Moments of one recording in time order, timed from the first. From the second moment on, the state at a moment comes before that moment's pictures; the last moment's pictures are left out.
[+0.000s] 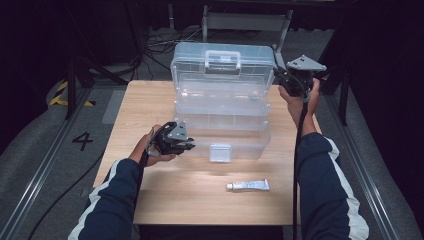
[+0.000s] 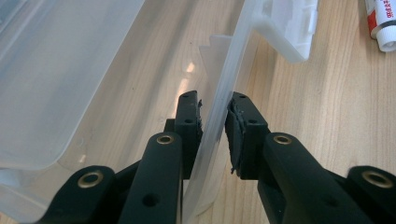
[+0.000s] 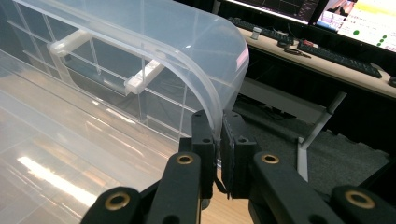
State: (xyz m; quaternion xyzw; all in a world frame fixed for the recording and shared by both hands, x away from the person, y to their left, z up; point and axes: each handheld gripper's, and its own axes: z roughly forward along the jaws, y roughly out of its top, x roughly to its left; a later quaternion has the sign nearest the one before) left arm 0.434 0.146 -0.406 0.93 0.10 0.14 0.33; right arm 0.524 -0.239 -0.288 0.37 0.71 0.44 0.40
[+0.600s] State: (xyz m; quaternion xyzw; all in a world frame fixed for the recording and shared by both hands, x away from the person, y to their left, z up) left arm 0.437 0.148 -0.405 0.93 0.09 0.14 0.33; right arm 0.530 -0.236 -0.286 0.39 0.71 0.44 0.39
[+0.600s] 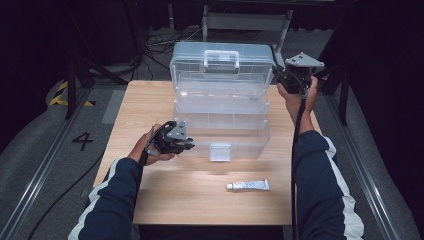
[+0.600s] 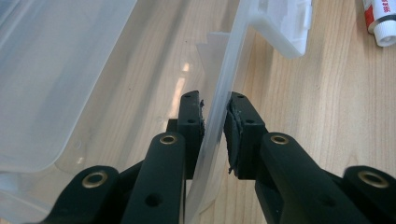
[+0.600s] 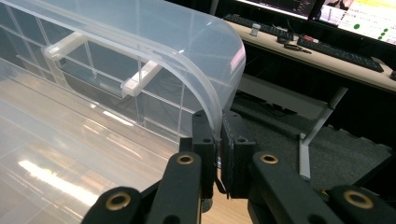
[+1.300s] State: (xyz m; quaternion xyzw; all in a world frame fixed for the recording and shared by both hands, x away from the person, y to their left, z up) left arm 0.437 0.151 -0.406 0.93 0.09 0.14 0.33; right arm 0.548 -0.234 -0.281 0.40 0.71 0.44 0.38
